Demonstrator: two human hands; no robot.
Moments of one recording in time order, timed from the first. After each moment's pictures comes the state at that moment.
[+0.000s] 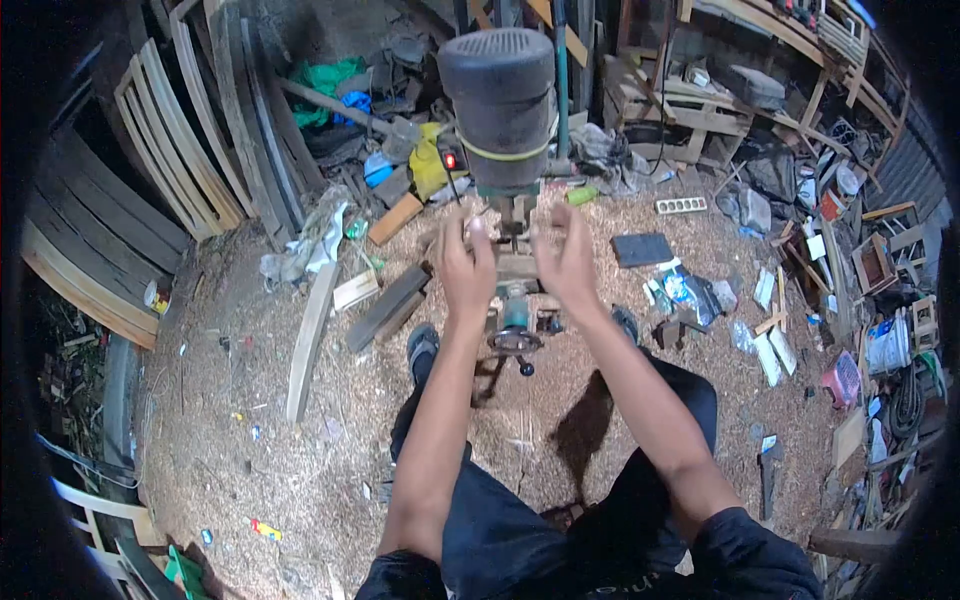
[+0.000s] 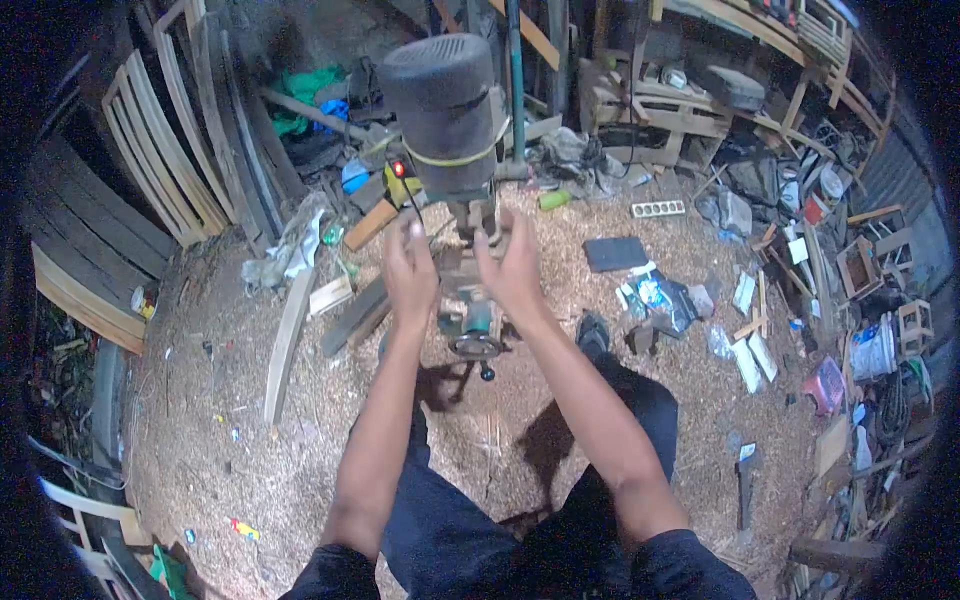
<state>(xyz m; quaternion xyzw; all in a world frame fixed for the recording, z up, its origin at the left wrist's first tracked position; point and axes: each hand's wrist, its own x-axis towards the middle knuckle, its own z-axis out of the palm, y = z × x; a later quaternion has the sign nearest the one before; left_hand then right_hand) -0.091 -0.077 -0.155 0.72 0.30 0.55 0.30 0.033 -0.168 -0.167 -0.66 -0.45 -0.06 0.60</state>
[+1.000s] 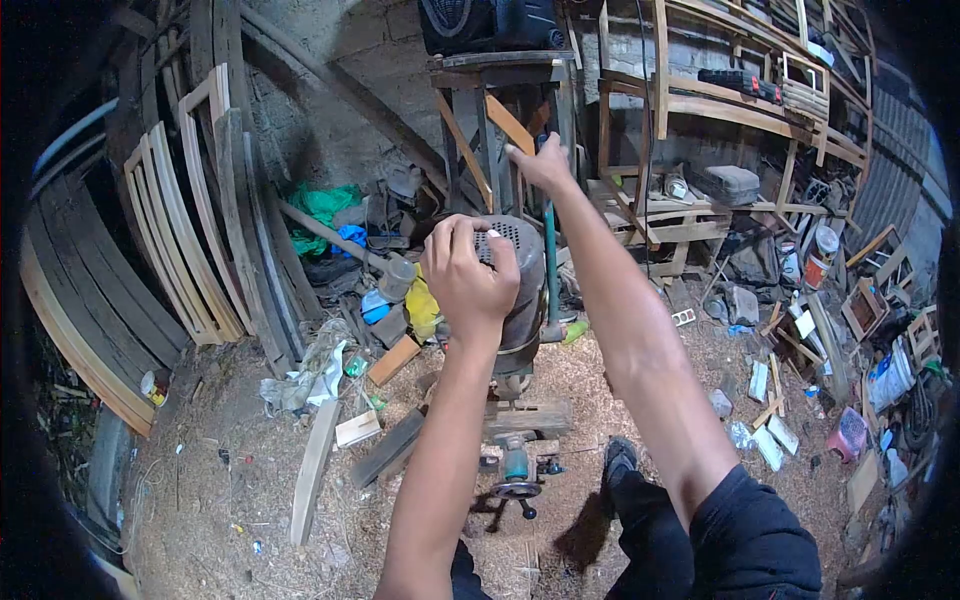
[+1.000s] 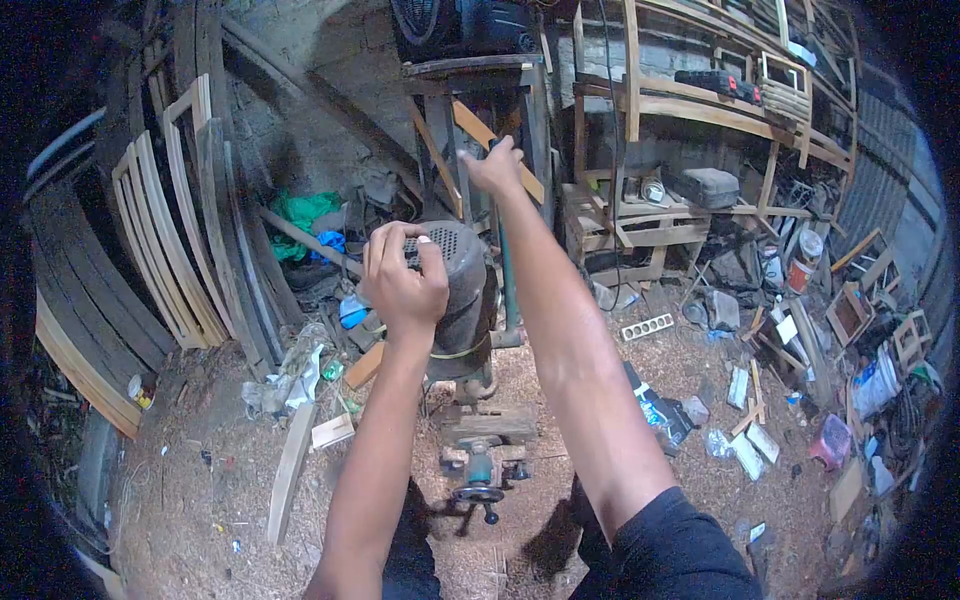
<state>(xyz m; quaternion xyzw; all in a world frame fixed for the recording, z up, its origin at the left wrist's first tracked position) 0.023 -0.002 0.060 0.70 0.20 0.68 0.04 0.260 0.075 0.099 -0.76 -0.34 -0.08 0.54</state>
